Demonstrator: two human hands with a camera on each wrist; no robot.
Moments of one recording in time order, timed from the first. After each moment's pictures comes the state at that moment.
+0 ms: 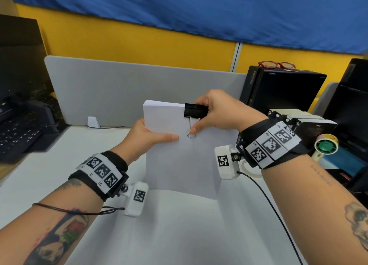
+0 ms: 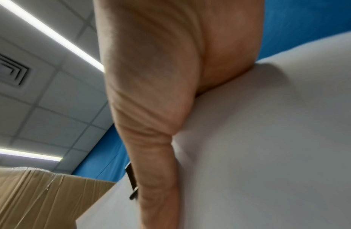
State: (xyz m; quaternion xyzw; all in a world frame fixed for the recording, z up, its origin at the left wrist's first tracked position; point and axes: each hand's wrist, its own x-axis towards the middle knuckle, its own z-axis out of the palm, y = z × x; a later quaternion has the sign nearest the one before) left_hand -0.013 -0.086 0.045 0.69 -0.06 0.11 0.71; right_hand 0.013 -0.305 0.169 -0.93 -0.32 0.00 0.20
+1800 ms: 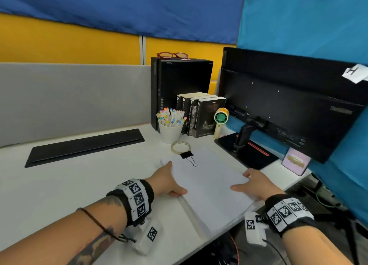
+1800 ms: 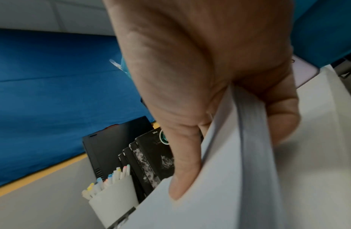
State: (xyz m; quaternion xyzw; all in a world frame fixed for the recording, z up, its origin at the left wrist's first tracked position) left_hand -0.022 -0.350 -0.042 0.82 -0.08 -0.28 0.49; right_hand -0.103 -0.644 -0.035 -0.91 0.26 0.06 0.31
